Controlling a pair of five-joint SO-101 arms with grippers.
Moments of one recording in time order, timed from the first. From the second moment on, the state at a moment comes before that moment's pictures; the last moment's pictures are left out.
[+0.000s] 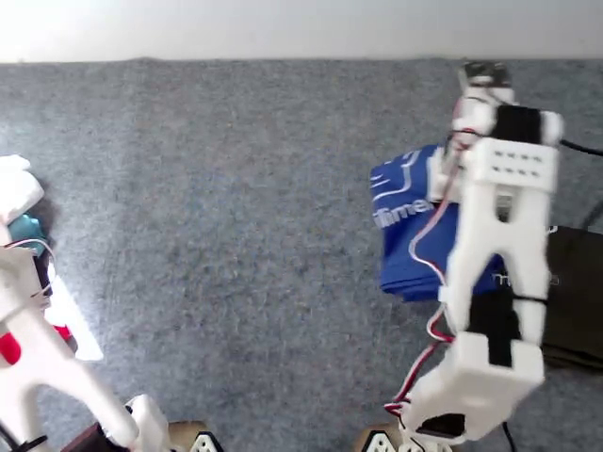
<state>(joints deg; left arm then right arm) -44.6 -26.2 19.6 93.7 -13.6 8.2 10.3 -25.8 100.4 6.1</state>
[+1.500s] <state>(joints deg) -44.6 -26.1 16.8 93.7 -13.6 36.4 10.0 -18.7 97.9 31.7</state>
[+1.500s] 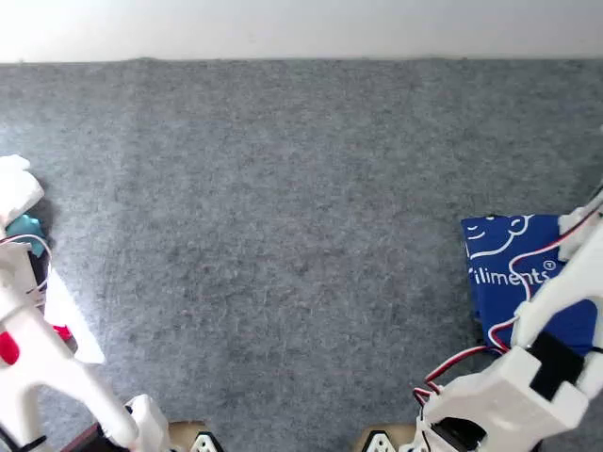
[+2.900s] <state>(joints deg) -56.4 -15.4 18.2 89.0 -49.5 34.4 -23.3 10.6 100.5 31.5</state>
